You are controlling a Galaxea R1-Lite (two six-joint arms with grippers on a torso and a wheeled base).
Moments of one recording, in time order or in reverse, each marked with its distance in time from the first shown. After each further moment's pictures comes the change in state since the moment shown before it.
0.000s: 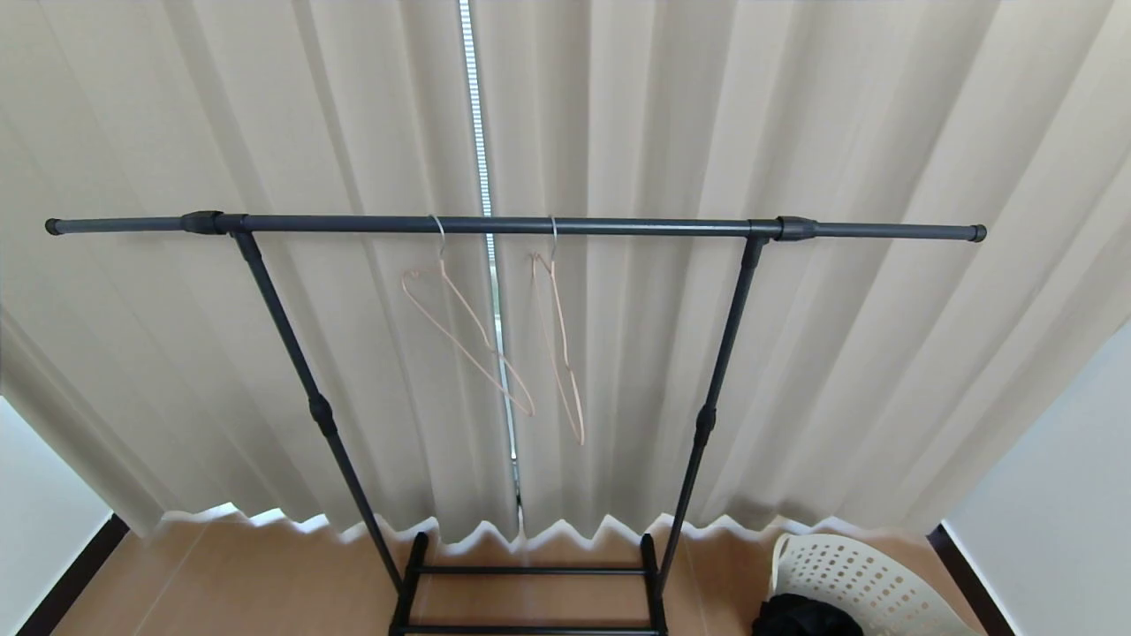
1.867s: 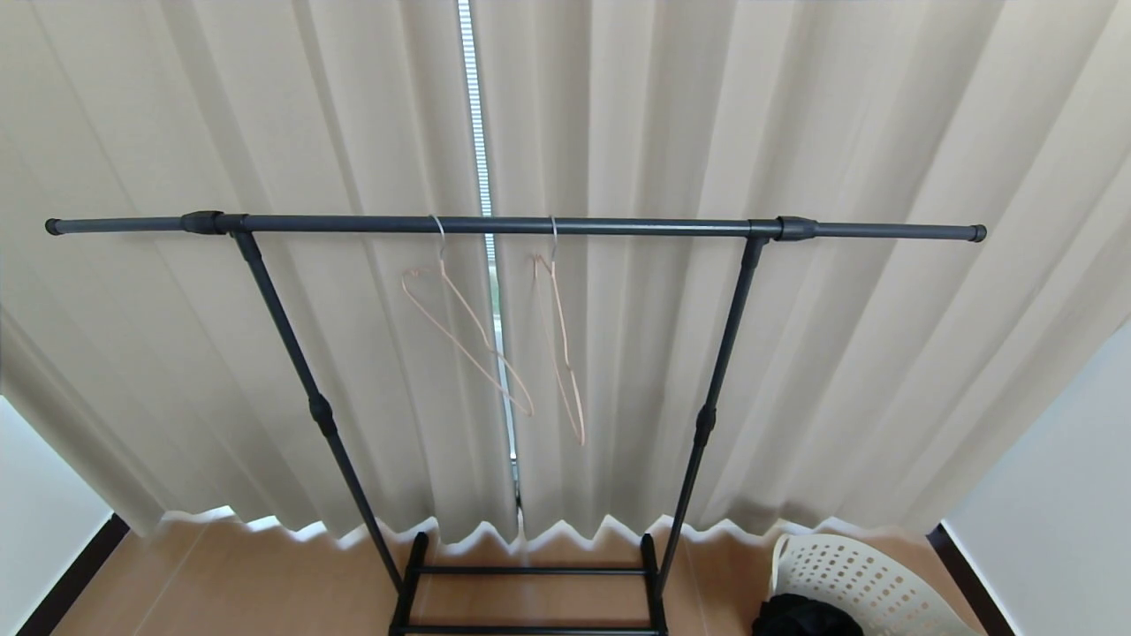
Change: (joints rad) left arm 0.000 0.000 0.001 0.000 0.003 0.000; right arm 0.000 0.000 0.000 0.002 -0.009 -0.017
